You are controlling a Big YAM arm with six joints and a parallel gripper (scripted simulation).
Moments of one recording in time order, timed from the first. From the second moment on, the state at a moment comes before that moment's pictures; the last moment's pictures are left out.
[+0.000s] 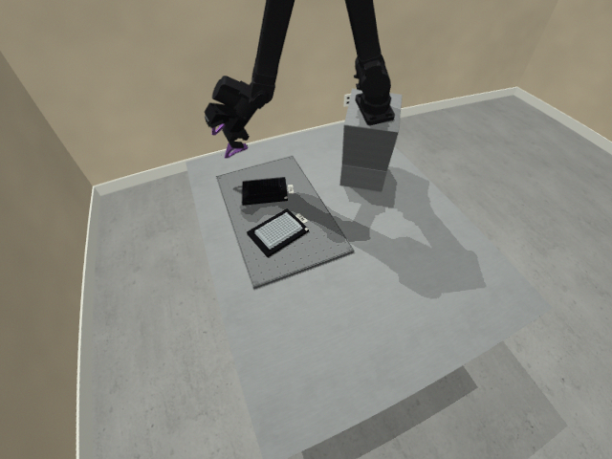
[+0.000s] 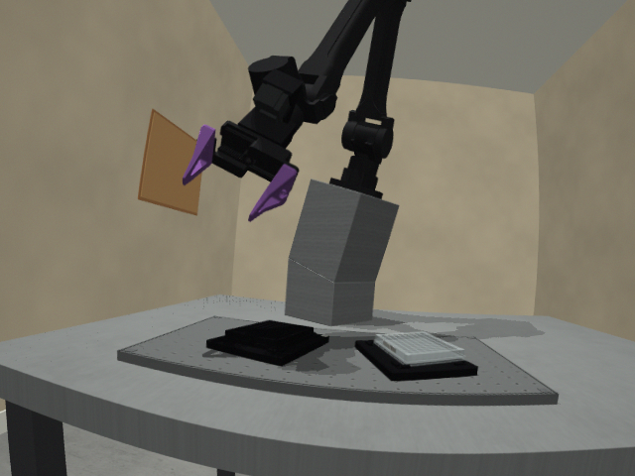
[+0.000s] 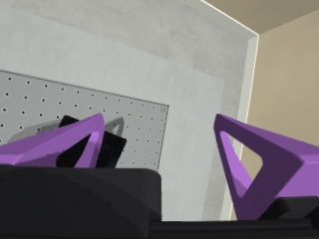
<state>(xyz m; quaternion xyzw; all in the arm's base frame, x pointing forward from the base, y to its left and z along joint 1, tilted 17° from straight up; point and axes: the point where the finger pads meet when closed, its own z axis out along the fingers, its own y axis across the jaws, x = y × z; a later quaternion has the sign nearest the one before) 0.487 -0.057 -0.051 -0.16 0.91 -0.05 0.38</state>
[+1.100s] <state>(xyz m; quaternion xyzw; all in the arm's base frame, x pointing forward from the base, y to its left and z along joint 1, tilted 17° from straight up) 0.462 0.075 -0.094 -0.19 0.94 0.06 0.27</state>
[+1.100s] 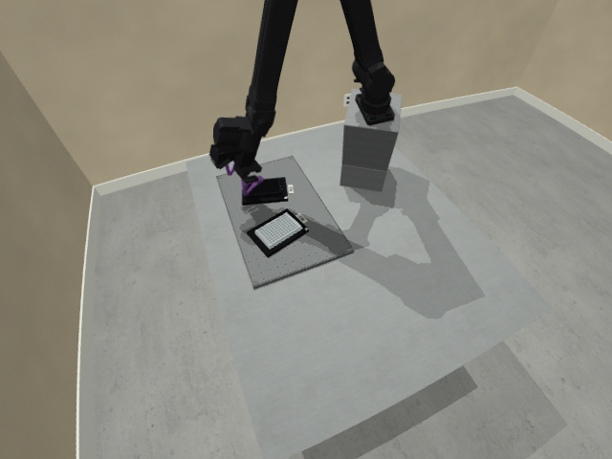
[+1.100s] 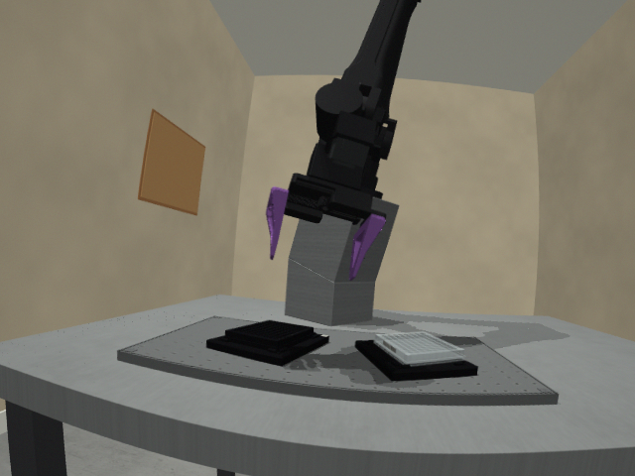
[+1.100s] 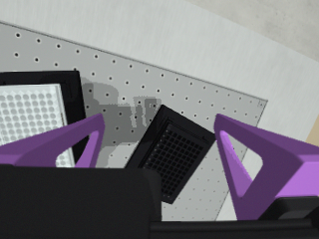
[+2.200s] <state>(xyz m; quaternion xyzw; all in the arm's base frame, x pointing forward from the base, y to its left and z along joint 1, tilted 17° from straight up) 0.384 0.199 -0.129 -0.23 0.96 0.11 0.10</state>
